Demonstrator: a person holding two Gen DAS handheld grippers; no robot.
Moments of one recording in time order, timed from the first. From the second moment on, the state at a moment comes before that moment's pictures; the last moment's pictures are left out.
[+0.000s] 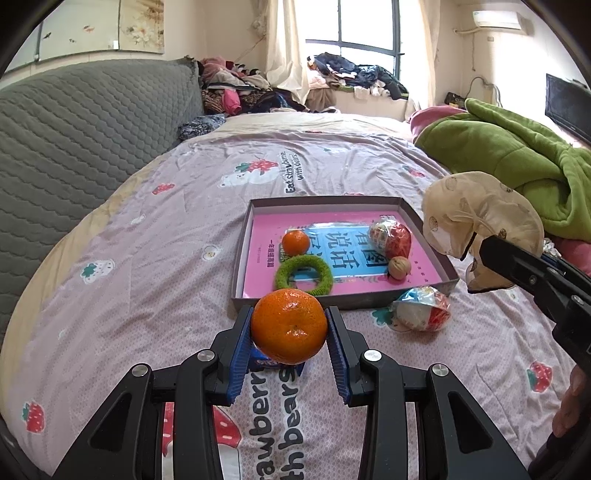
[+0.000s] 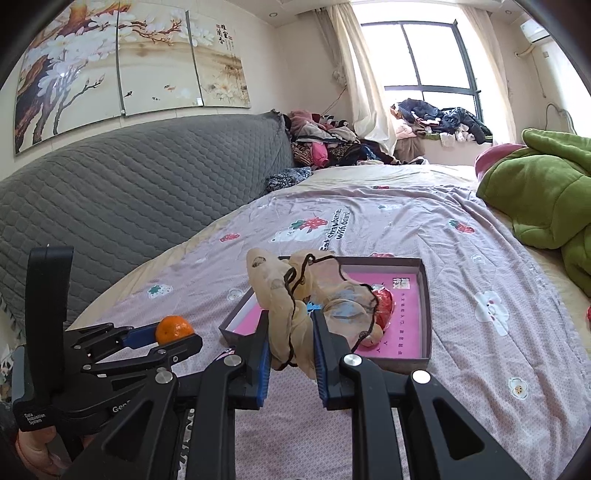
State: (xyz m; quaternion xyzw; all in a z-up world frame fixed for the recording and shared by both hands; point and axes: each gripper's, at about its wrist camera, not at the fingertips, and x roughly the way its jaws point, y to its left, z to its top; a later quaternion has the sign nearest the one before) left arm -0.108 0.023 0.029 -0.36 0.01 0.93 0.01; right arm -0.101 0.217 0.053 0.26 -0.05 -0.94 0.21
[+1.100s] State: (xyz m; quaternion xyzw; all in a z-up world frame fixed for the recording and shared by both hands) left arm -0.169 0.030 0.050 -0.35 0.01 0.94 0.01; right arm -0.126 0.247 0.070 0.24 -0.08 -0.95 0.19
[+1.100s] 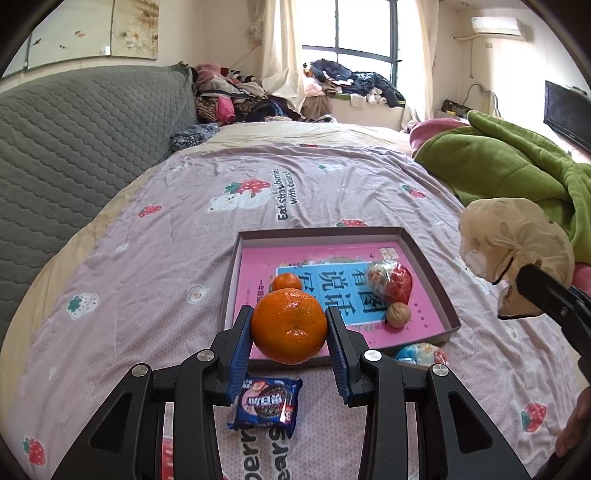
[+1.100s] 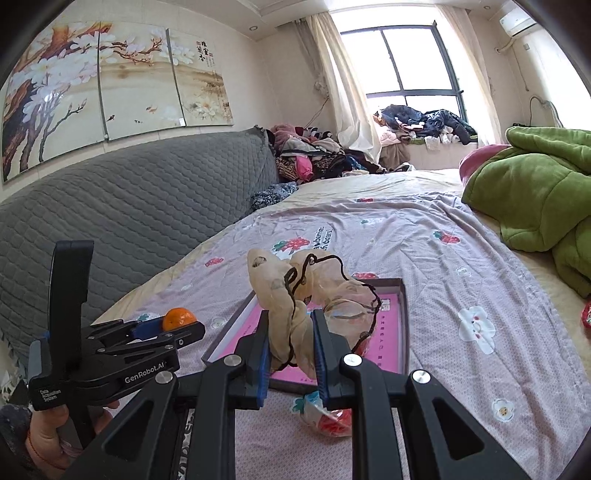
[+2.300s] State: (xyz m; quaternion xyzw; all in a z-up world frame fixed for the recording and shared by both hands) left arm -0.225 0.007 0.041 -0.29 0.01 0.96 0.01; right arm -0.181 0.232 0.075 0.20 -0.08 -0.96 0.17
